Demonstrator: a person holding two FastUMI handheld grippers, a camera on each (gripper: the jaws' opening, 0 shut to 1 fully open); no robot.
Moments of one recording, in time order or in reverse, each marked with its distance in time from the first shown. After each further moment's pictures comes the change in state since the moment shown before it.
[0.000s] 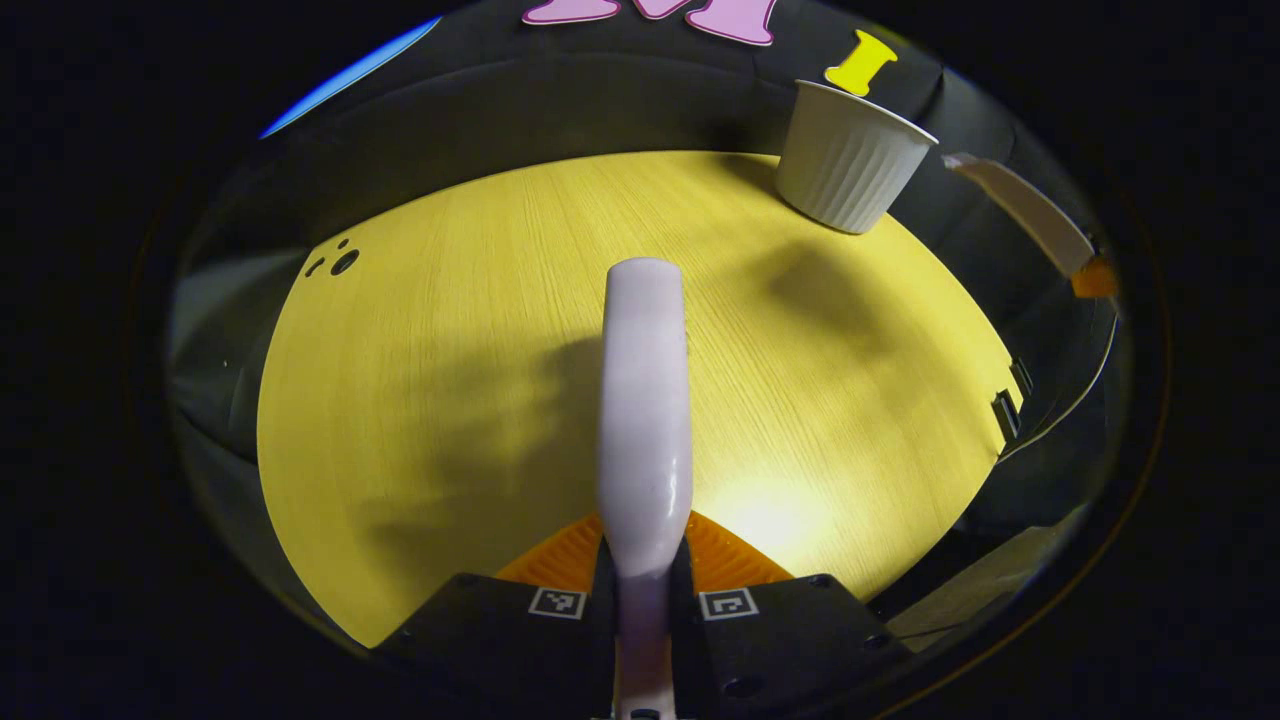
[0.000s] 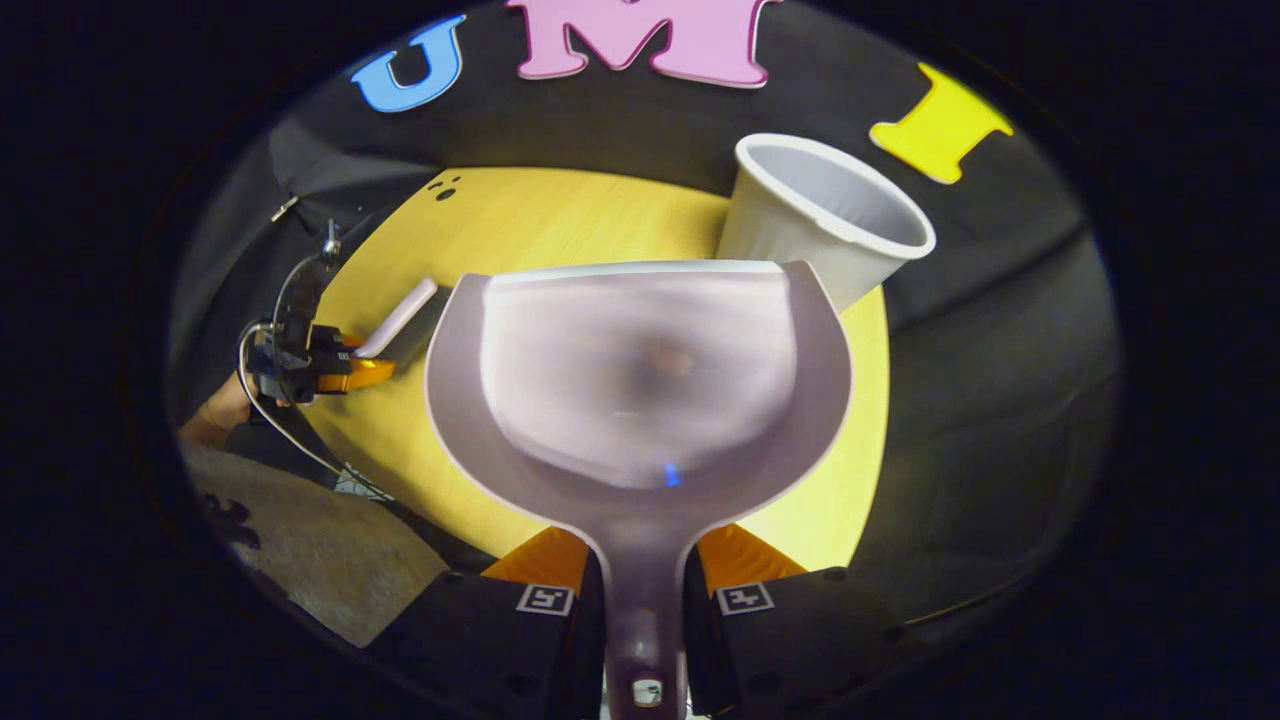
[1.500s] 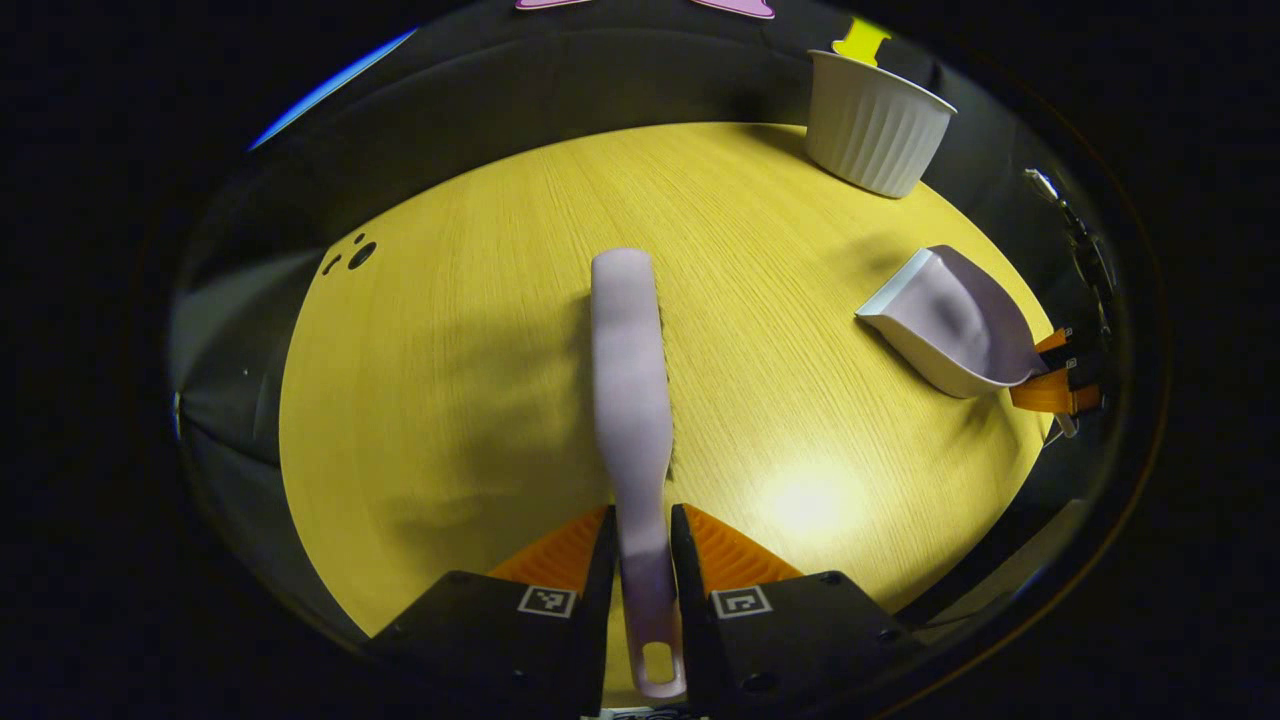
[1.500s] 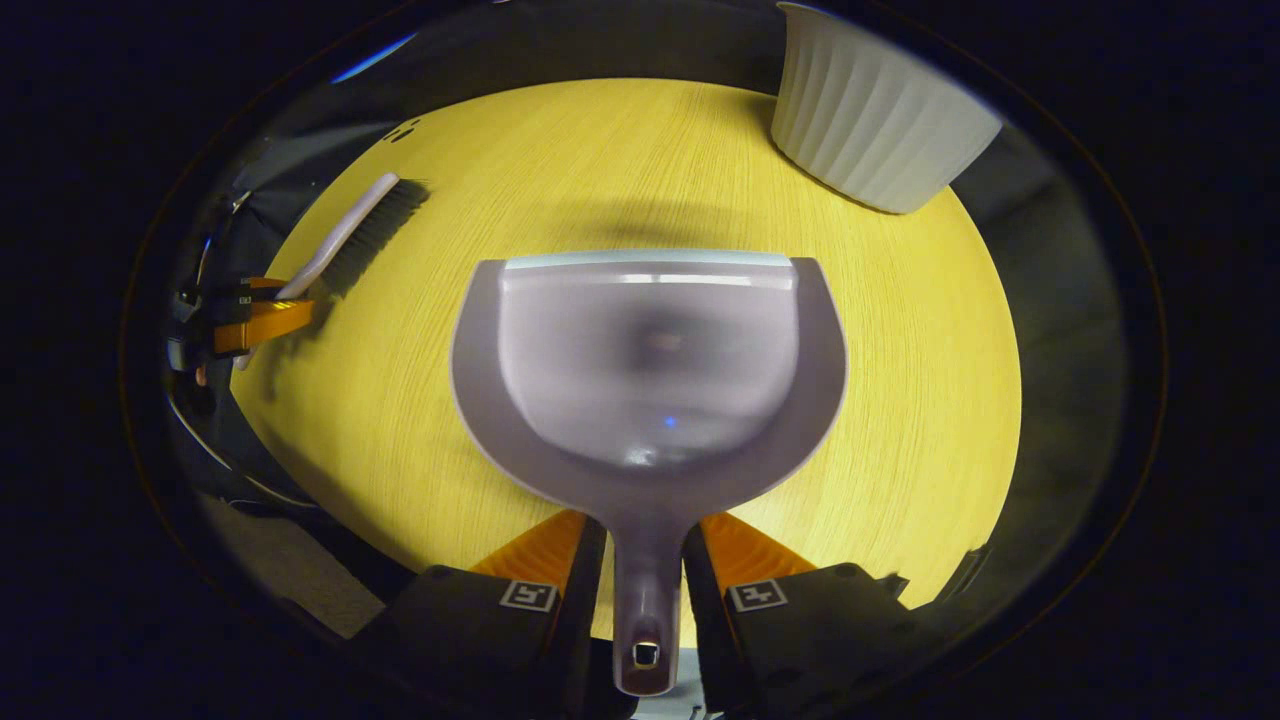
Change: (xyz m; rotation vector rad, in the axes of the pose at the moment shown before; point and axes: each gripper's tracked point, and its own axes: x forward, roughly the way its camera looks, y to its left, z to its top) left arm 0.013 0.026 -0.010 0.047 0.049 0.118; right arm 0.134 0.050 -0.069 0.124 0.102 -0.005
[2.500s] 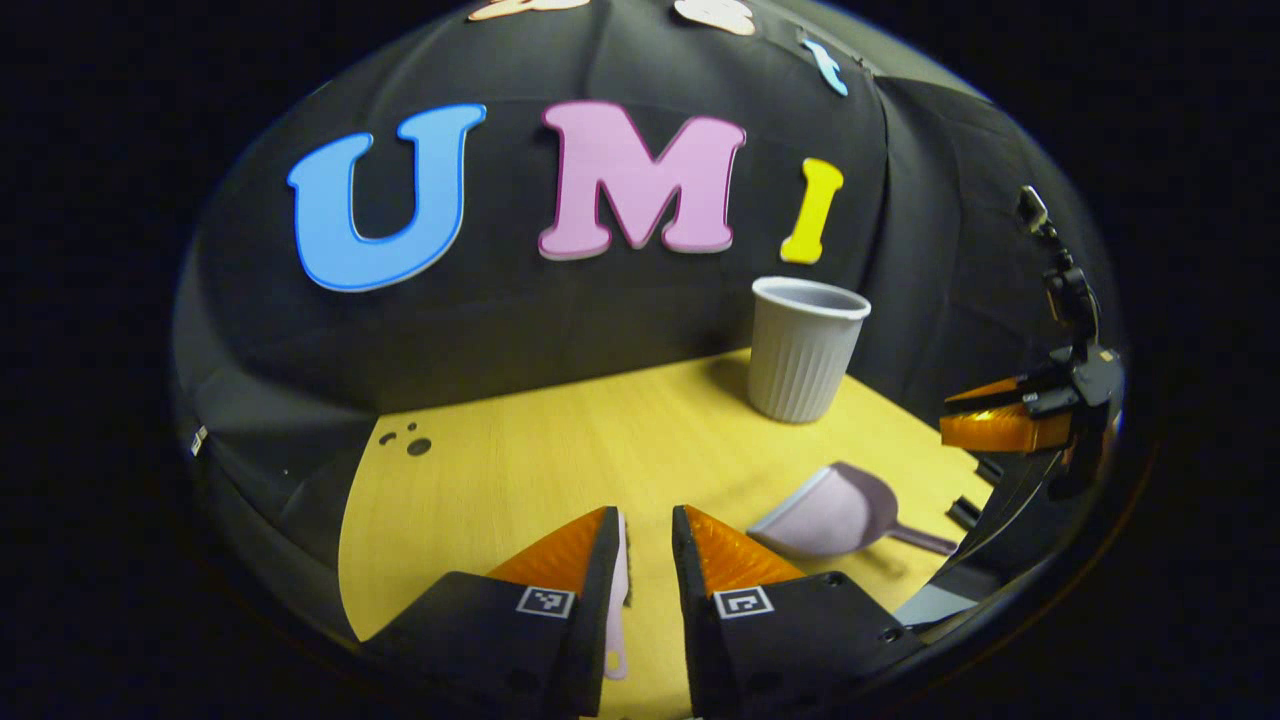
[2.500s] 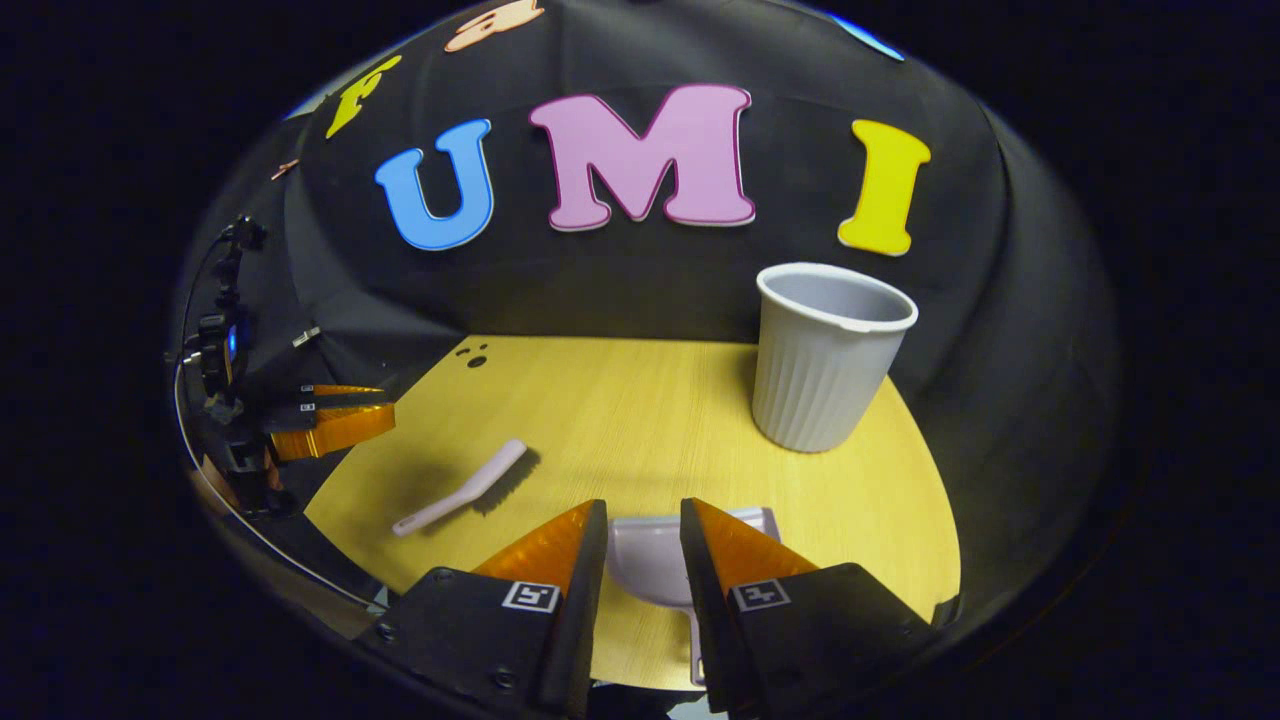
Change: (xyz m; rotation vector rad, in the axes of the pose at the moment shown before) left arm -0.205 -0.028 0.136 -0.047 -0.732 -0.044; right arm -0.214 0.042 0.126 0.036 -0.787 0.013
